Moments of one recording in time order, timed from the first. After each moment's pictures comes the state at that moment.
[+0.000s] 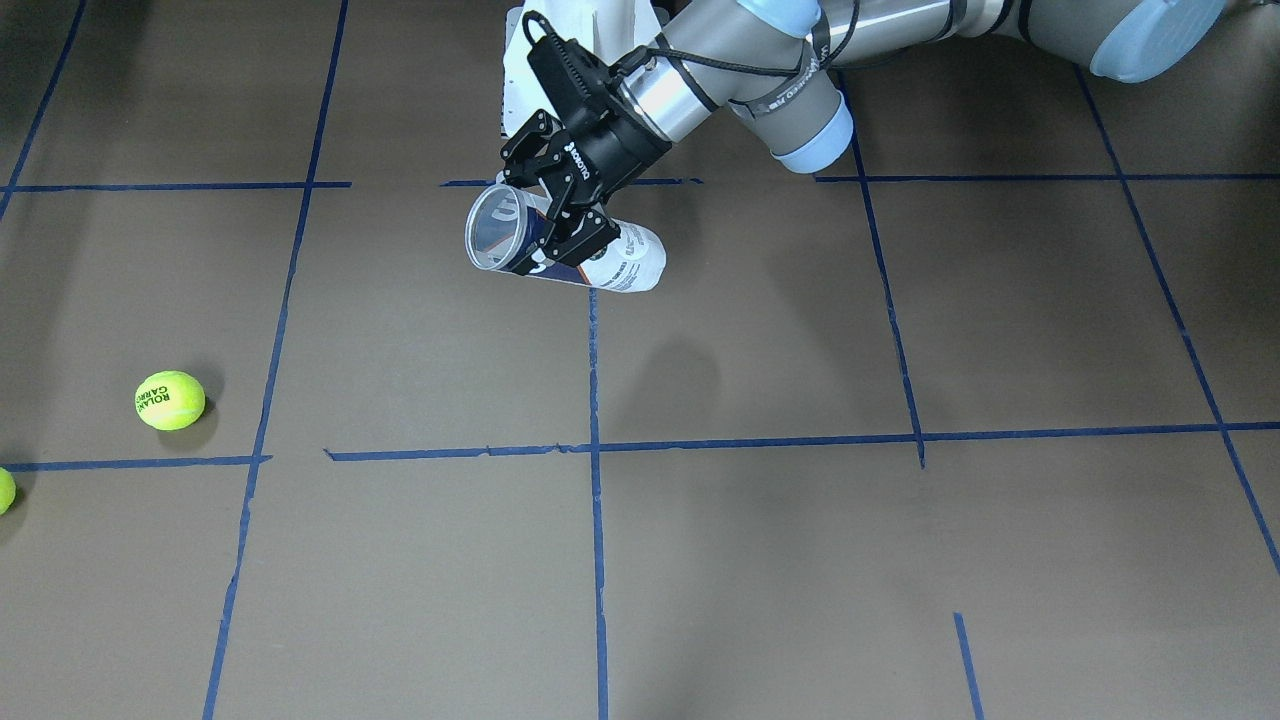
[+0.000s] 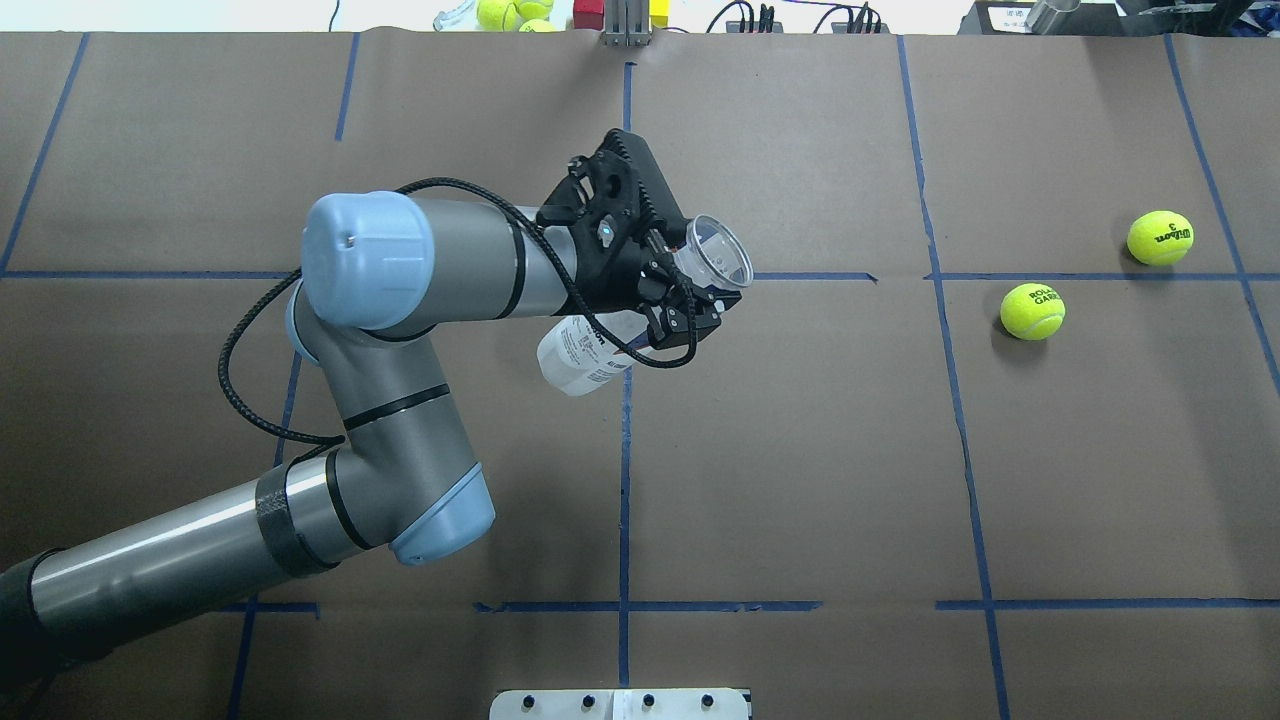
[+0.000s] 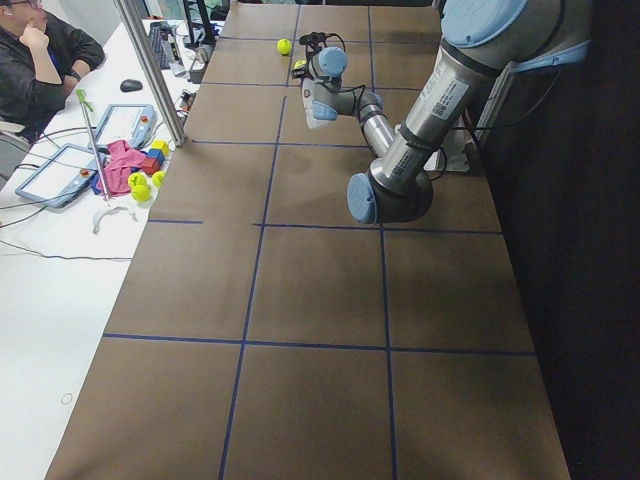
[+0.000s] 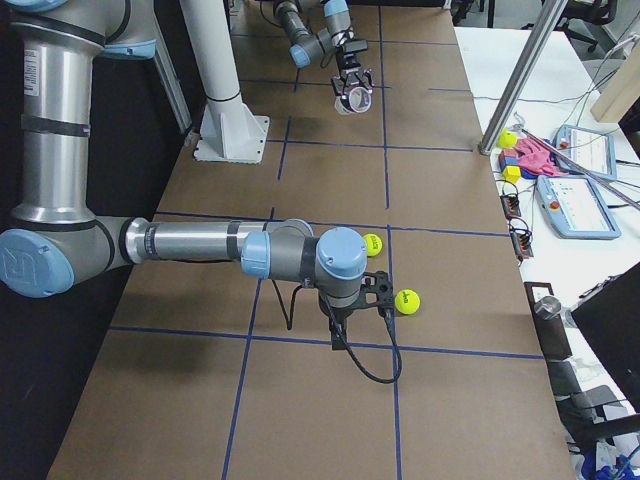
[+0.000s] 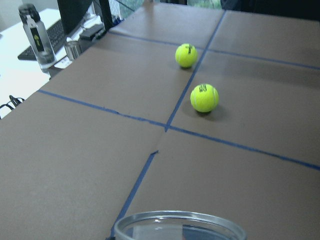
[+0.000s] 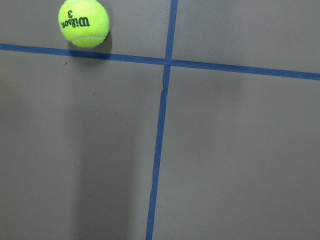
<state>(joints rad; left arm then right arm) -0.54 -2.31 -1.59 -2.60 -1.74 -0.32 1.63 -1.70 1.76 -1.68 2.36 -0.17</state>
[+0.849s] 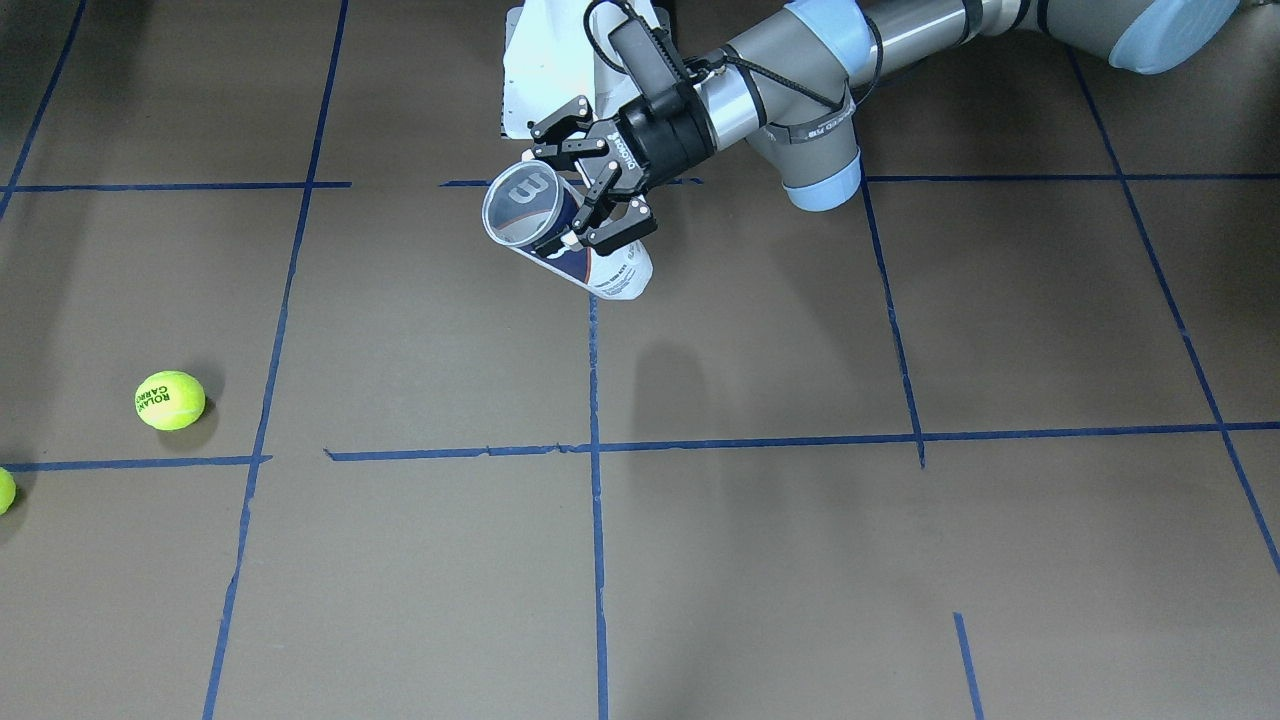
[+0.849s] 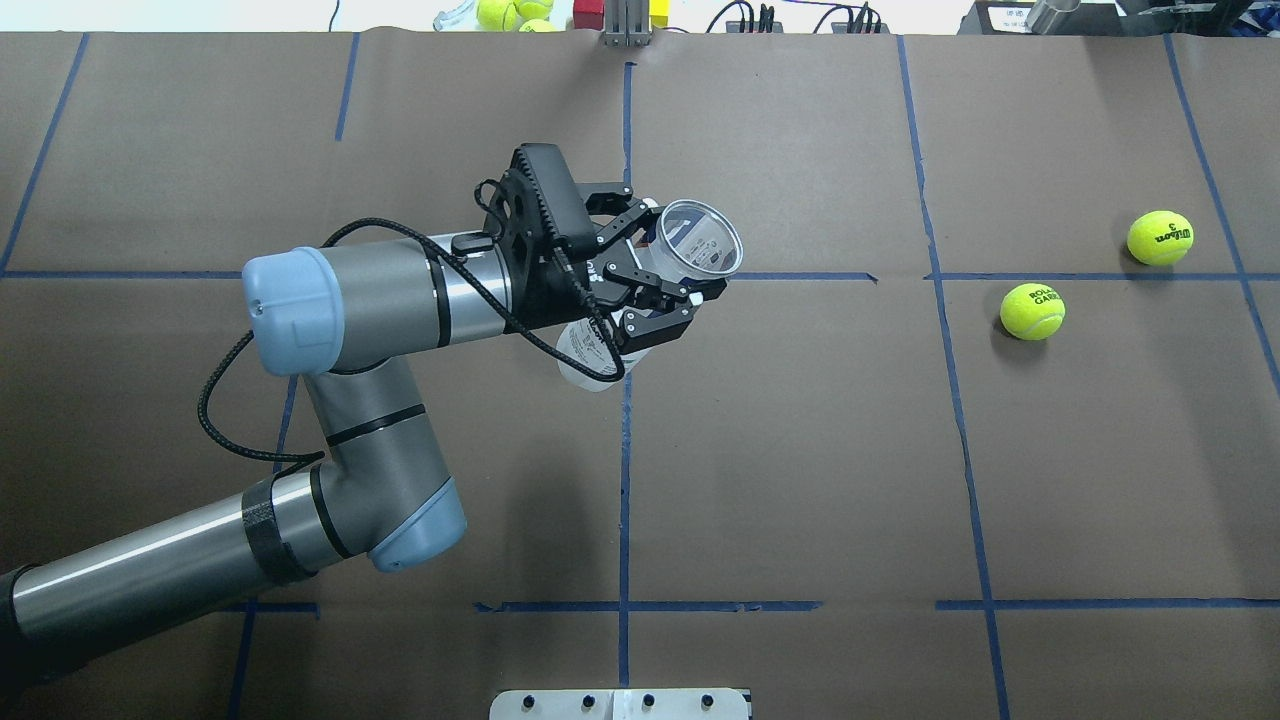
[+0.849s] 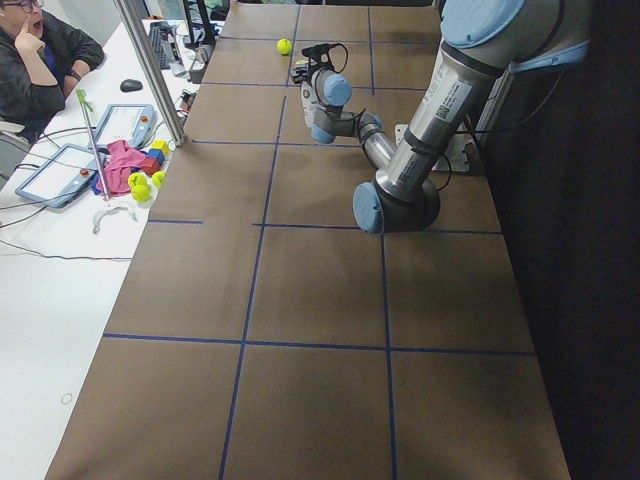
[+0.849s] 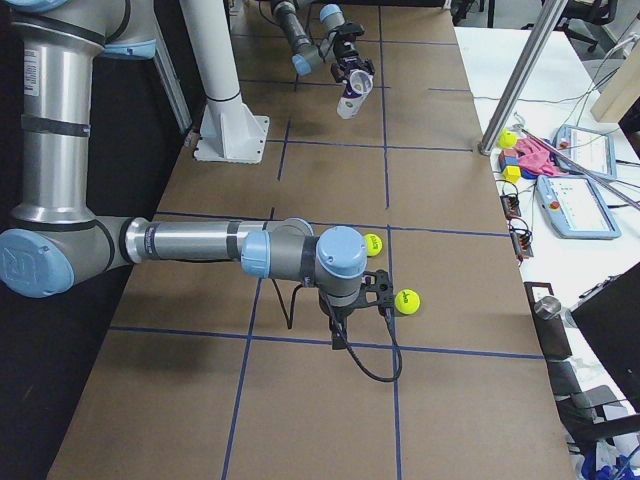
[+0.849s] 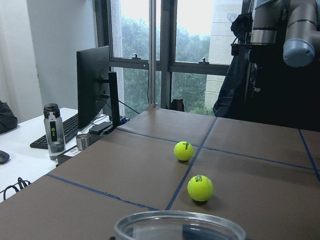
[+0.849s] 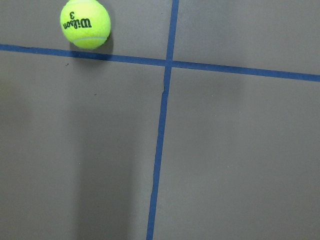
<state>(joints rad) -0.52 -2.22 -1.53 -2.98 -1.62 -0.40 1.63 -1.70 1.77 -1.68 2.36 -0.17</state>
